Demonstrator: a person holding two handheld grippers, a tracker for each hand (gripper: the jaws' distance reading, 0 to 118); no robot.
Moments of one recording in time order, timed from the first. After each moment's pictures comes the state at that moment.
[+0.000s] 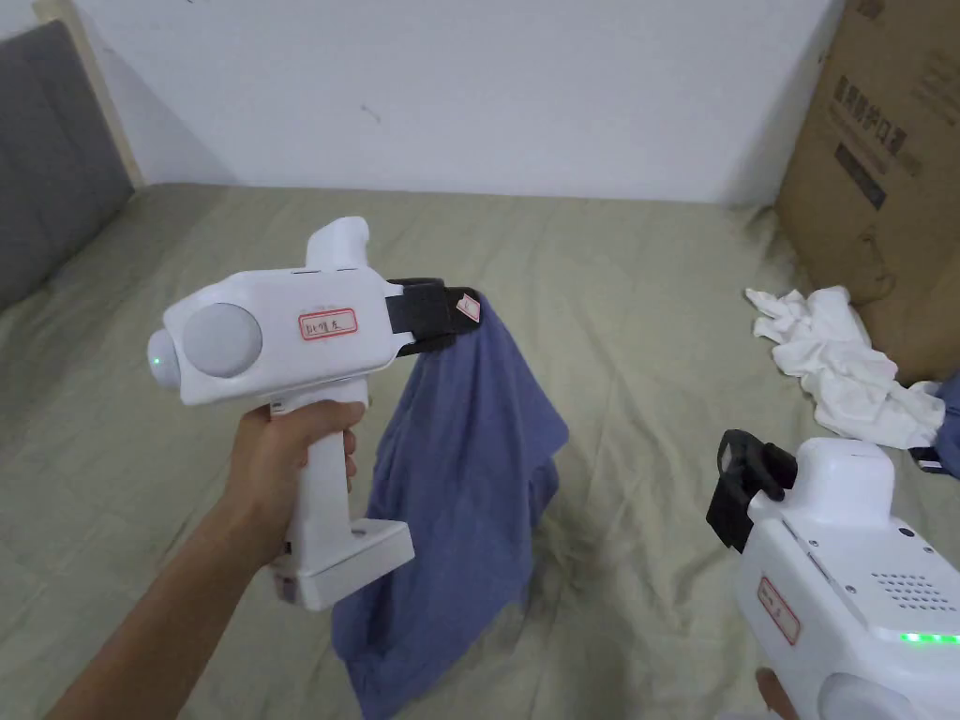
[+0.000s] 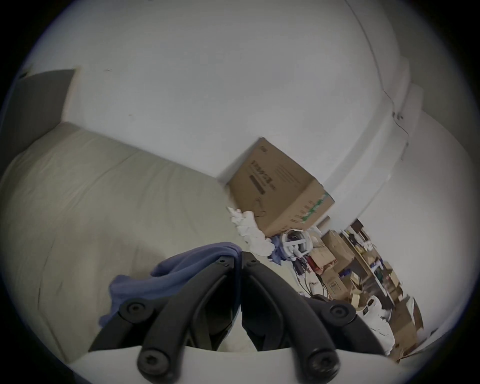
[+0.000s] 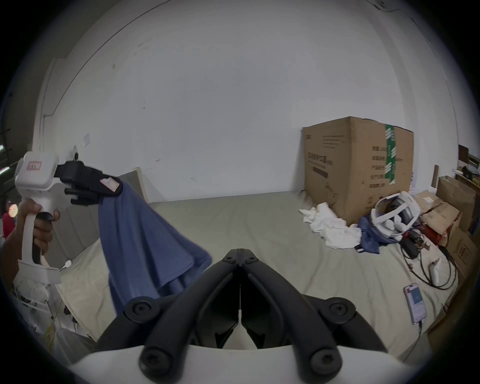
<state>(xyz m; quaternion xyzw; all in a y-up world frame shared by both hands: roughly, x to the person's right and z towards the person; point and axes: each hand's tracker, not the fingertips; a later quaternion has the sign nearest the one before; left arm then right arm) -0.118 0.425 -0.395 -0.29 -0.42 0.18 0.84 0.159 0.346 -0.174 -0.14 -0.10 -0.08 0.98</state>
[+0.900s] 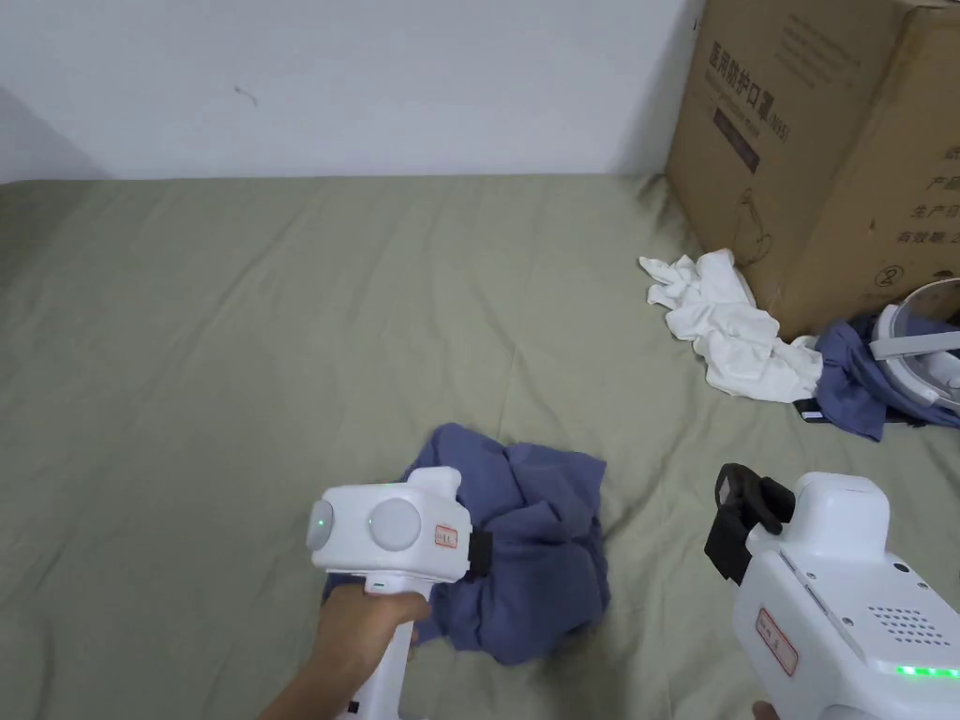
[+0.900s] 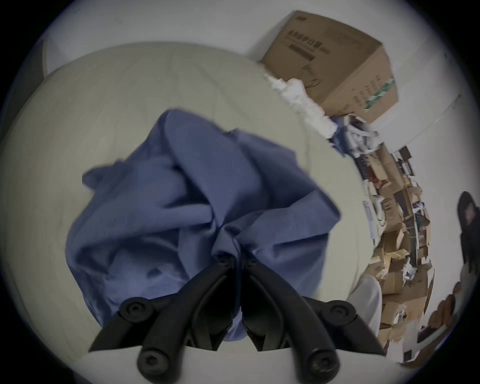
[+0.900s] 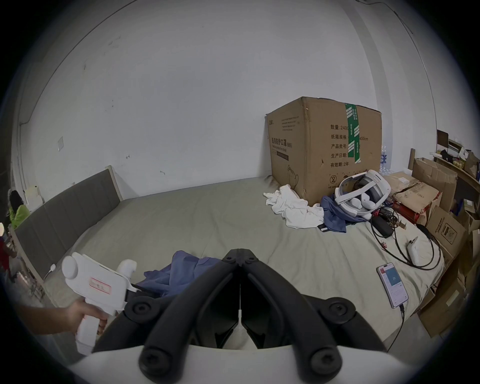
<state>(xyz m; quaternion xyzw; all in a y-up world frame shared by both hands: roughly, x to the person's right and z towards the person) 0.016 0.177 -0.375 -0.56 -0.33 0.01 0.76 0.217 0.316 -0.135 -0.17 -0.17 -0.10 0.97</state>
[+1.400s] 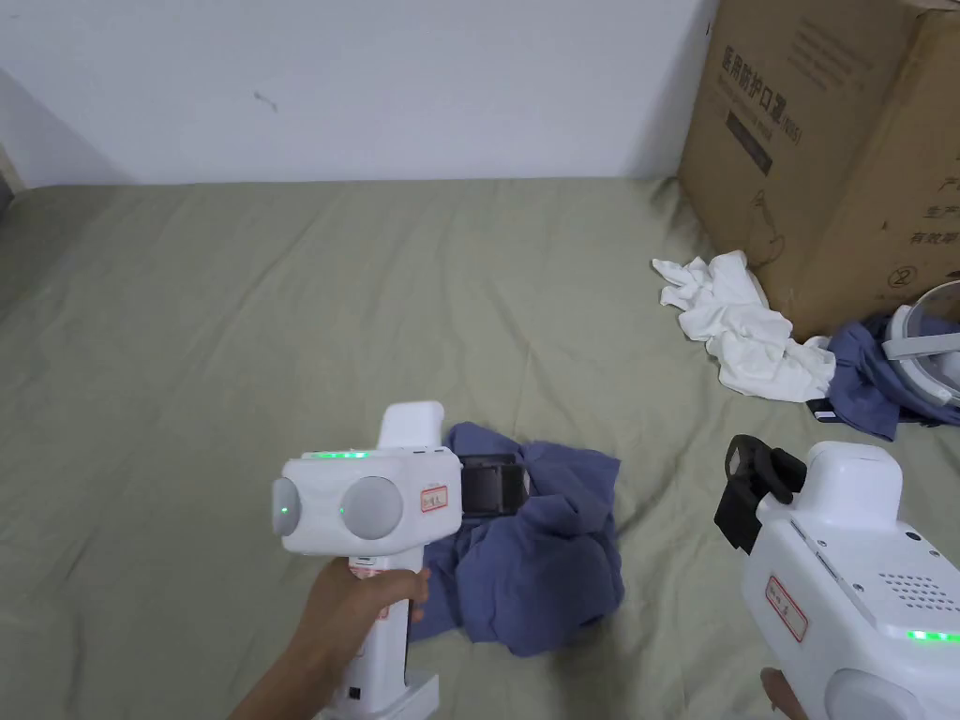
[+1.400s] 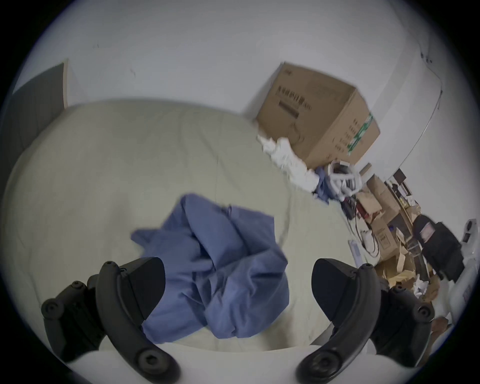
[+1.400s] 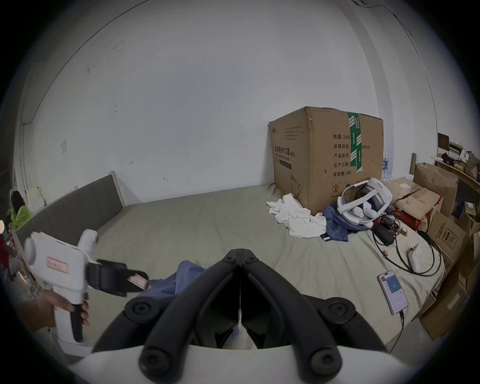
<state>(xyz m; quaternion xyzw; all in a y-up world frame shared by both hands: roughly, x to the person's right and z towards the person) -0.022 0.291 -0.345 -0.40 -0.33 0.05 0.86 0.210 0.336 -0.137 -0.15 -0.16 -0.09 0.97</state>
